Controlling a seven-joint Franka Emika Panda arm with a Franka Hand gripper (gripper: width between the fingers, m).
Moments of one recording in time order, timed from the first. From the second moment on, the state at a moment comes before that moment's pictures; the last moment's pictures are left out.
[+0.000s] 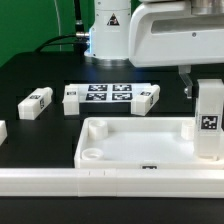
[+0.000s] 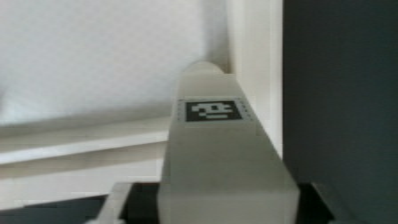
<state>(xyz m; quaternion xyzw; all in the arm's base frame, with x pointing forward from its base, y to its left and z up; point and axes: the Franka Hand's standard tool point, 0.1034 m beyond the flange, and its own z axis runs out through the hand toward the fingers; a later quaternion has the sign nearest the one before) 0.653 0.094 0.119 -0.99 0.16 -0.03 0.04</state>
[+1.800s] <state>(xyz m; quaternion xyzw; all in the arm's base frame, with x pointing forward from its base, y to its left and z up) 0.652 0.096 0.120 -0.98 0.21 -0.02 0.05</state>
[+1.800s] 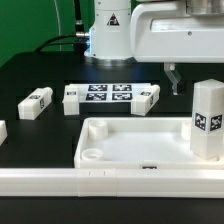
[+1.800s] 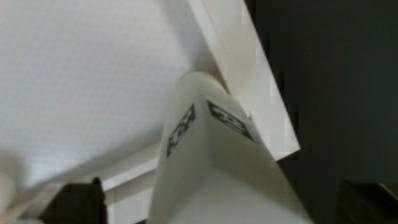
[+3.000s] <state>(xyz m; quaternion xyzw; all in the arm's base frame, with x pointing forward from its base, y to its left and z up) 0.652 0.096 0.120 -0.99 -0.11 -0.03 0.03</state>
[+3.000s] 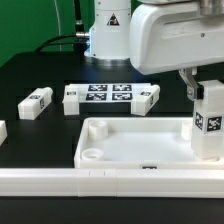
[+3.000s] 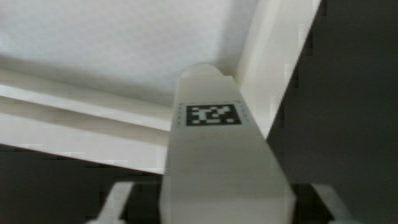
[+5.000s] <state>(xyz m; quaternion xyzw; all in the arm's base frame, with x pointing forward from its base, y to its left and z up) 0.652 0.098 0.117 -0.84 0.55 0.00 0.06</state>
